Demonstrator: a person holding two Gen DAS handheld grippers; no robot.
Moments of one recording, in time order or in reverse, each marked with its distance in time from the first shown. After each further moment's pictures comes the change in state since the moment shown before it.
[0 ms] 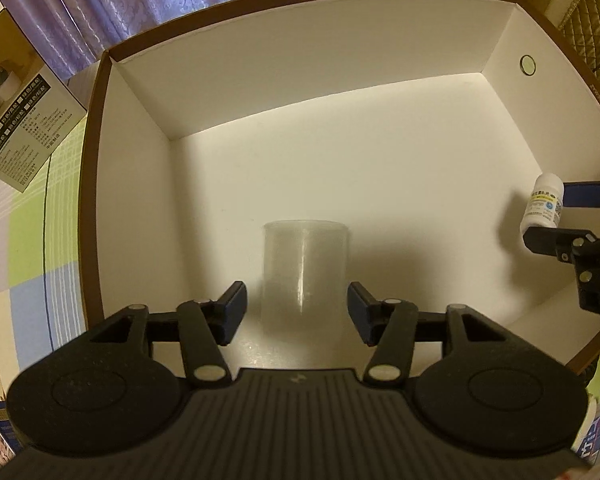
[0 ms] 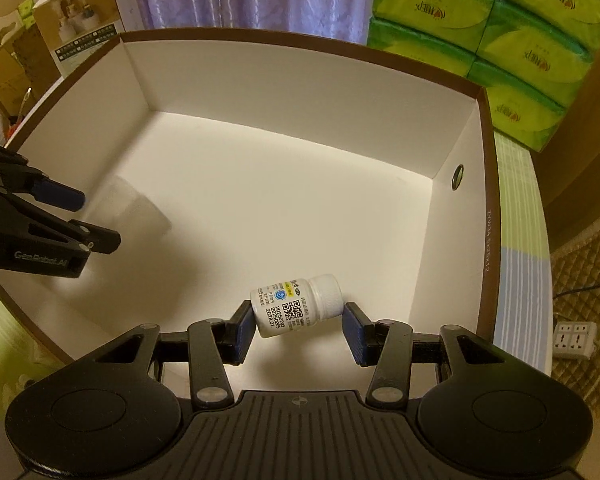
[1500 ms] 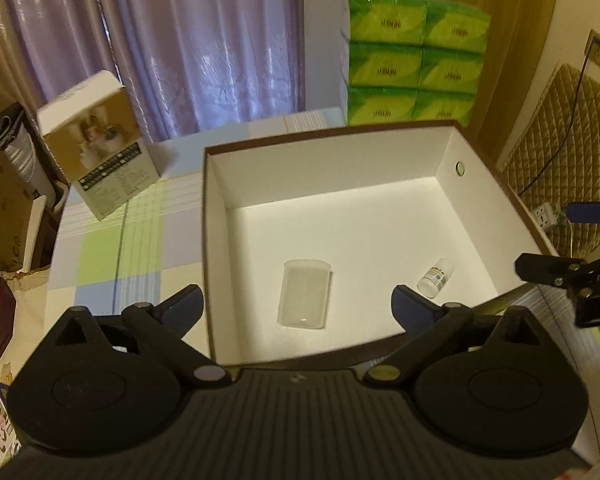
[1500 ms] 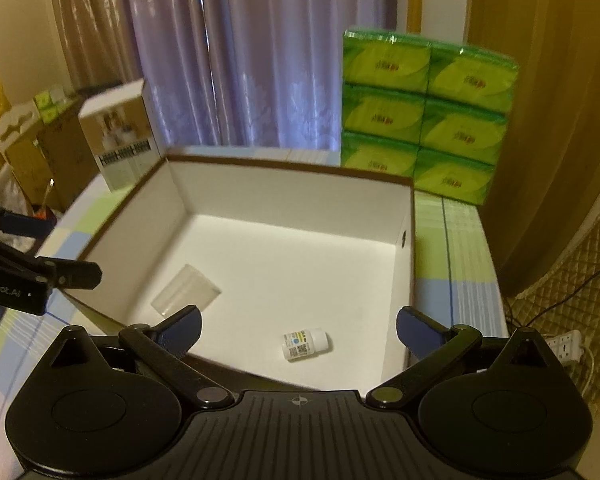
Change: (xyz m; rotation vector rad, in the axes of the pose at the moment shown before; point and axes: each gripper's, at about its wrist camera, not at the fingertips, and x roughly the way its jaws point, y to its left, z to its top) left arm -0.155 0.005 -0.065 -0.091 -0.328 0.011; right arm -0.135 0.014 -0.044 0.094 -0.324 0.018
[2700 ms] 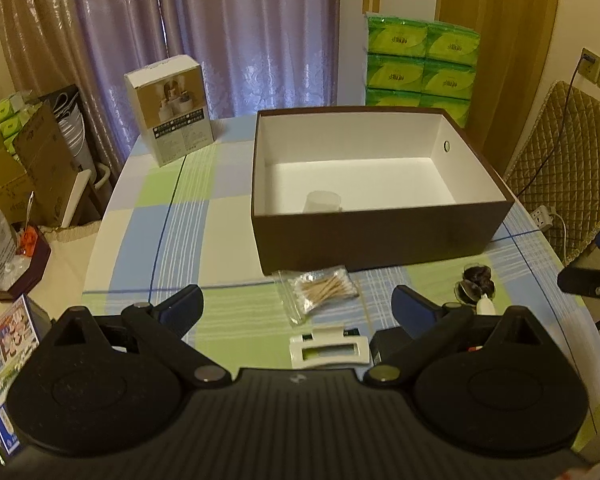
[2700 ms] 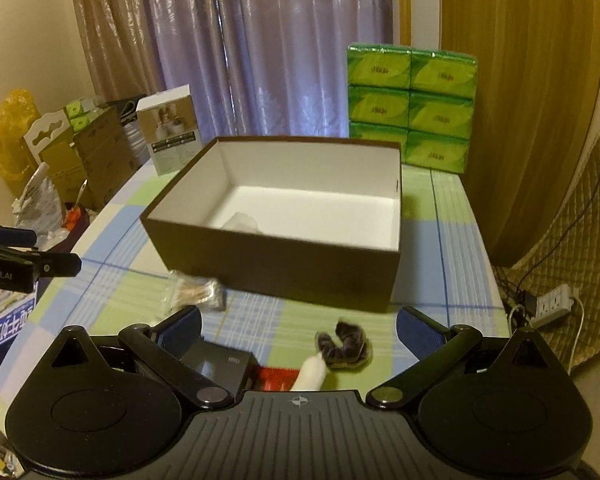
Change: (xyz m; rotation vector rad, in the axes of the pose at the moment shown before) left arm -0.113 -0.013 -0.128 -0.095 -0.072 0.080; right arm -0.113 0.030 -0.111 0.033 -0.027 0.021
